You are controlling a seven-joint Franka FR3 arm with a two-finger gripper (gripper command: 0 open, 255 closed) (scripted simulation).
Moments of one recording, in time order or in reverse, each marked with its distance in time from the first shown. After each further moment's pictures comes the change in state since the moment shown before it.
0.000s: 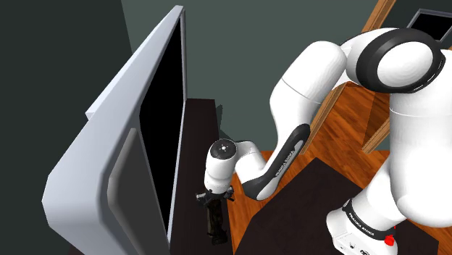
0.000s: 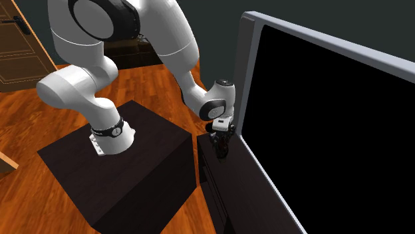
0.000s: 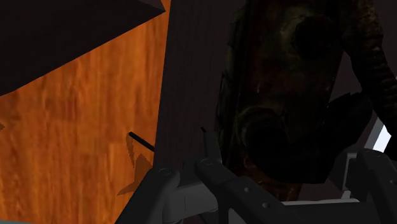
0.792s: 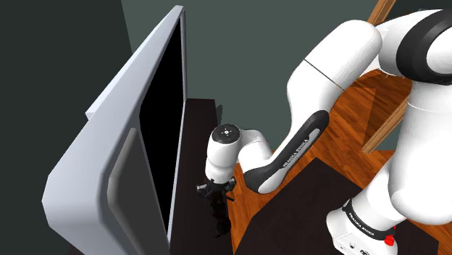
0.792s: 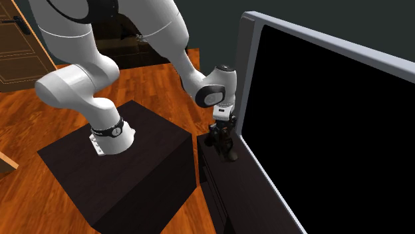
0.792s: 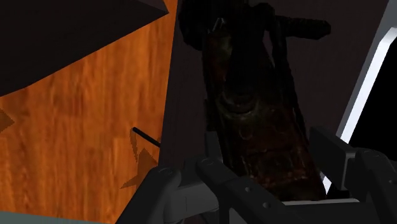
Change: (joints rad) arm -0.112 -0.153 0.142 -0.059 0.153 -0.093 -0.122
